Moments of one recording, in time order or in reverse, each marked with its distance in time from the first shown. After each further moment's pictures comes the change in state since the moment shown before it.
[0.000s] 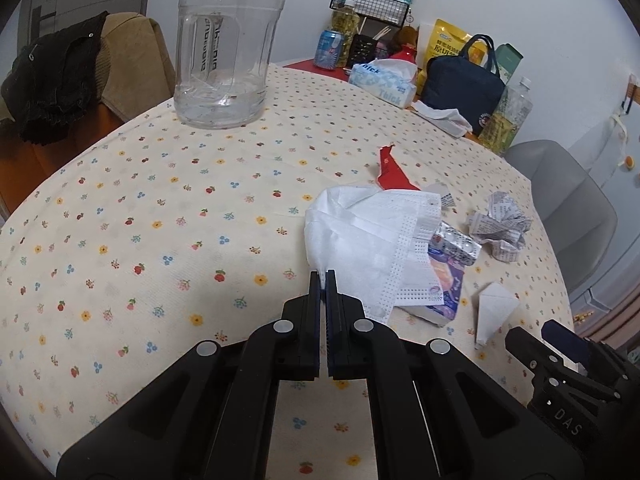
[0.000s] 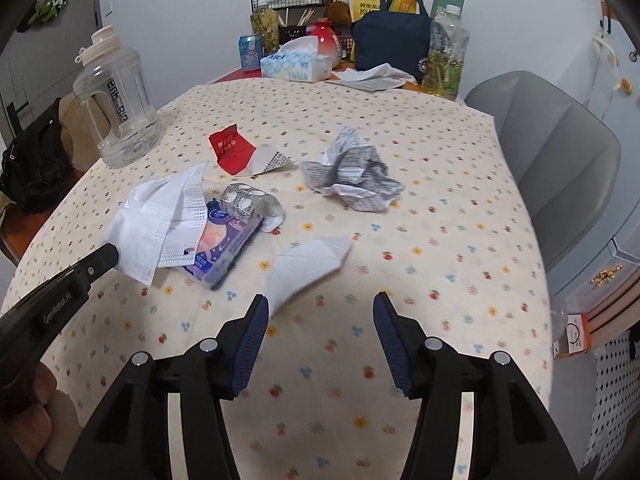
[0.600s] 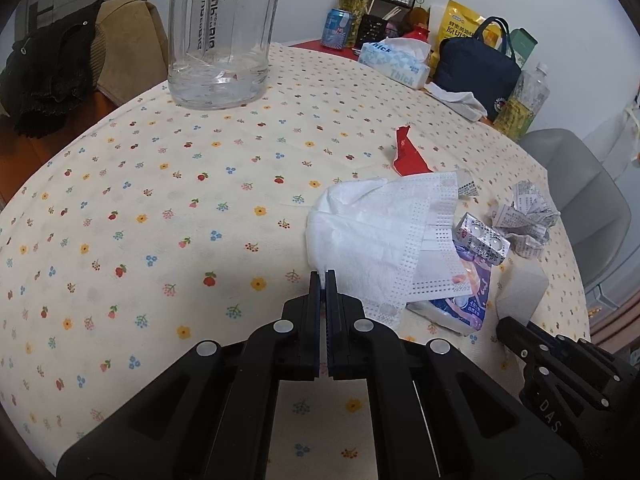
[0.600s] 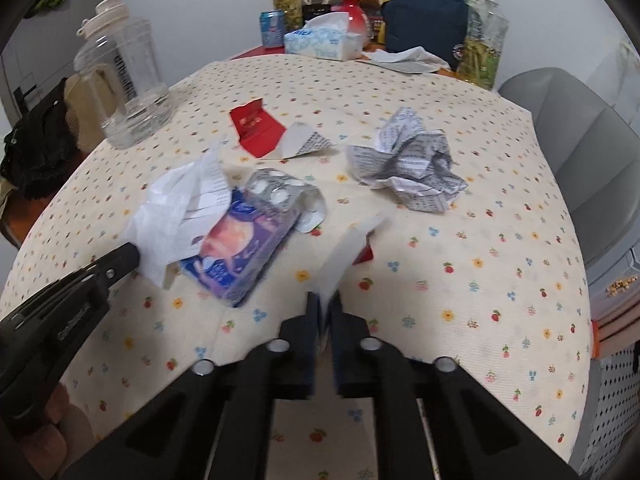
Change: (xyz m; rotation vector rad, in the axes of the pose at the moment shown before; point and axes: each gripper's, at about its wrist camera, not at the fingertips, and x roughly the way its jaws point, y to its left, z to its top) left arm 0.027 -0.002 0.004 0.000 0.062 0.034; right arm 0.035 0.025 0.011 -0.044 0.059 0.053
